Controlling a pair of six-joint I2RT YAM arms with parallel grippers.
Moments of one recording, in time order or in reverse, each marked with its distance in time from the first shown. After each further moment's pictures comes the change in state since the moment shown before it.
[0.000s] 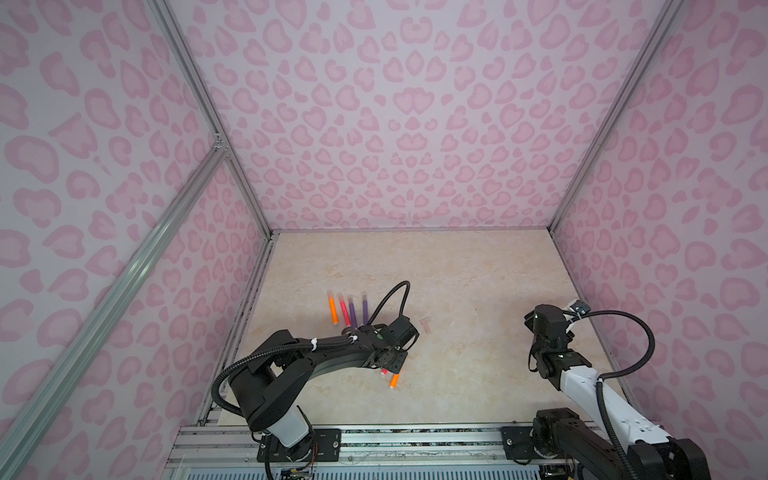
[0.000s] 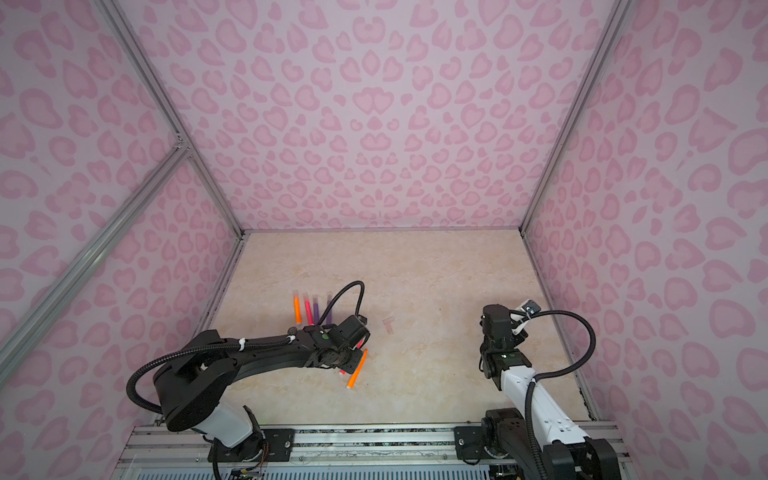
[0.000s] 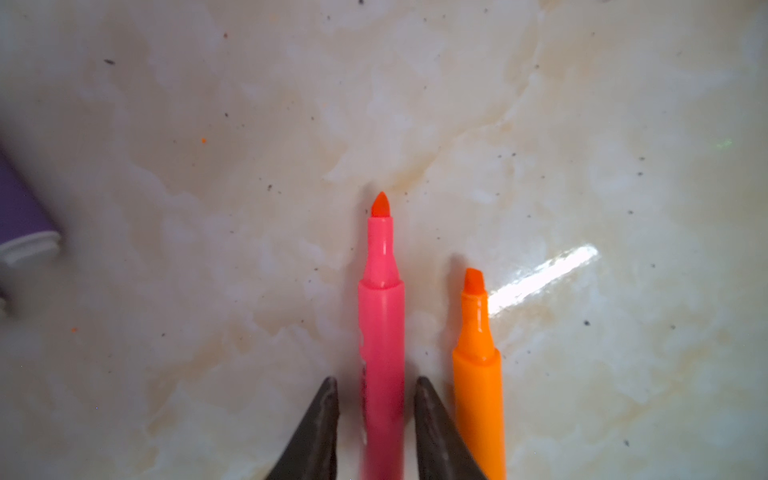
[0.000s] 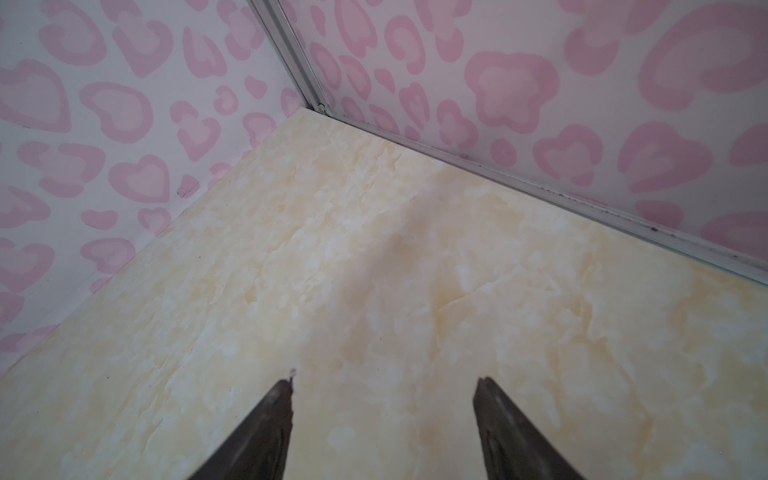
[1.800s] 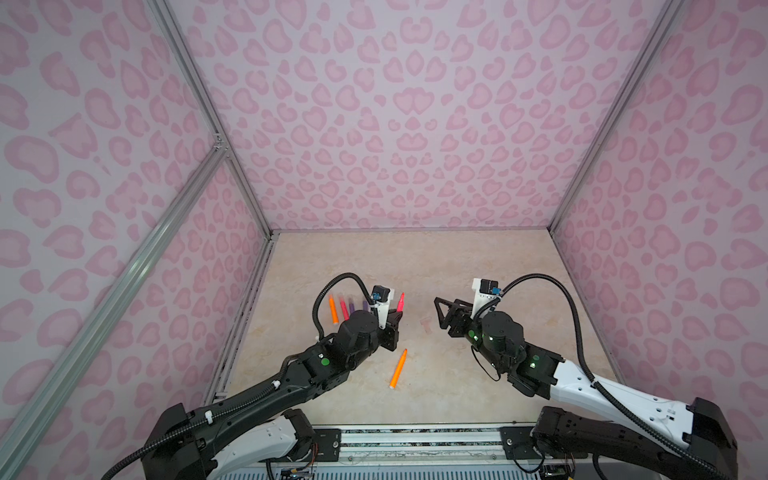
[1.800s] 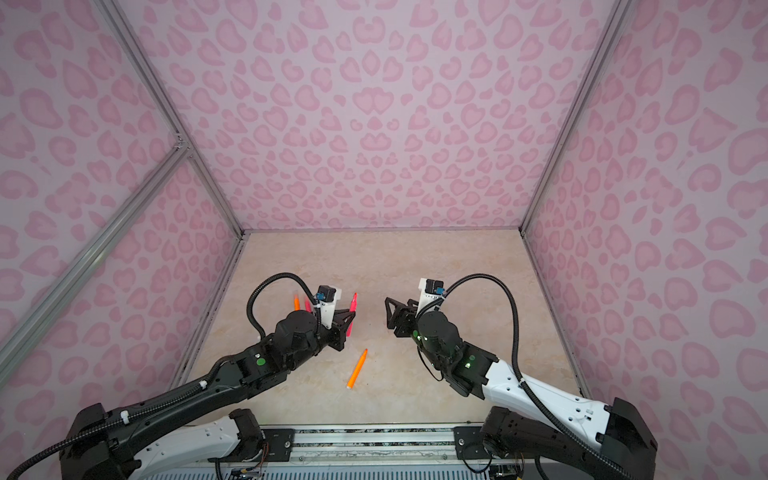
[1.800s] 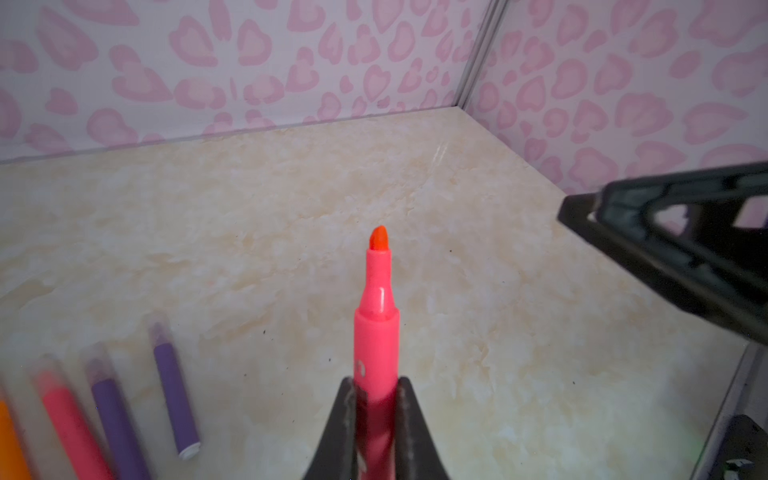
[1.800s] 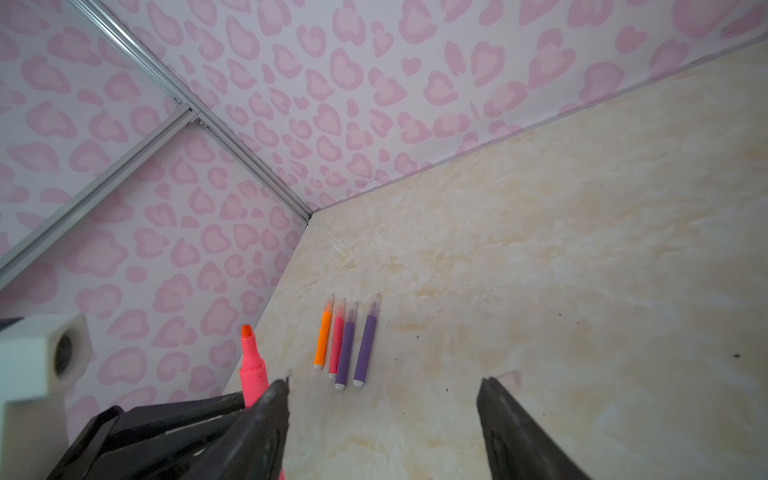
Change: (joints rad) left arm 0.009 -0.591 -0.187 0.511 -0.026 0.085; right arm 0.856 0.070 0.292 0.093 -0.207 -0.011
